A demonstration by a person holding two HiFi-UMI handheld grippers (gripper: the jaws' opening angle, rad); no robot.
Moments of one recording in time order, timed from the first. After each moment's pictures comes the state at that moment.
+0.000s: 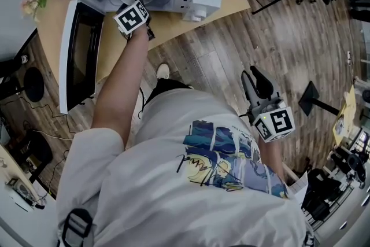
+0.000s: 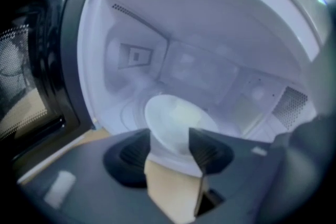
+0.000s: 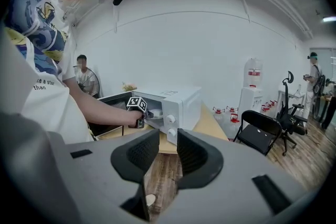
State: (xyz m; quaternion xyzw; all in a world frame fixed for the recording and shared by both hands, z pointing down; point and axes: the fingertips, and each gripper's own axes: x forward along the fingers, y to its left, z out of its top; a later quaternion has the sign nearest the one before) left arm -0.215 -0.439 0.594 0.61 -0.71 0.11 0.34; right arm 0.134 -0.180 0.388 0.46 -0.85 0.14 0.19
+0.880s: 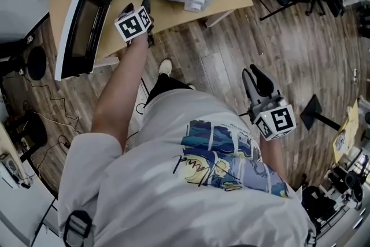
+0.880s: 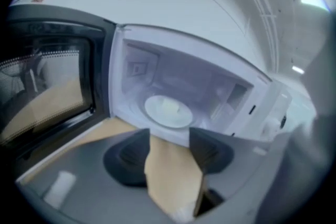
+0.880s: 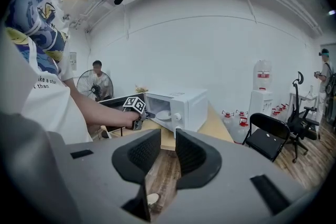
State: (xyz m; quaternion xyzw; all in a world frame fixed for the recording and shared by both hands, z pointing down) left arm -0.187 -0.353 0.557 0.65 -0.69 0.10 0.31; right arm 0.164 -0.140 0.387 0.41 -0.89 0.12 0.17
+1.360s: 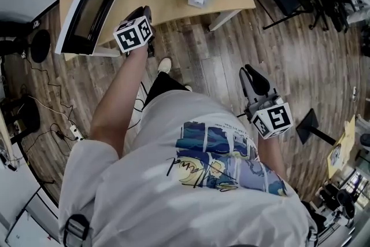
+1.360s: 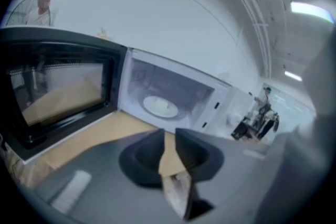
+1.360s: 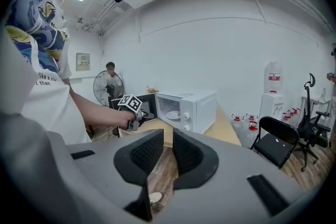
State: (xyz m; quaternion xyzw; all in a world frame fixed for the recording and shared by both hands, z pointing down) left arm -0.161 -0.267 0.522 0.67 -0.68 0.07 0.30; right arm 0.172 -0.110 0.387 0.36 -0.91 0.10 0.16
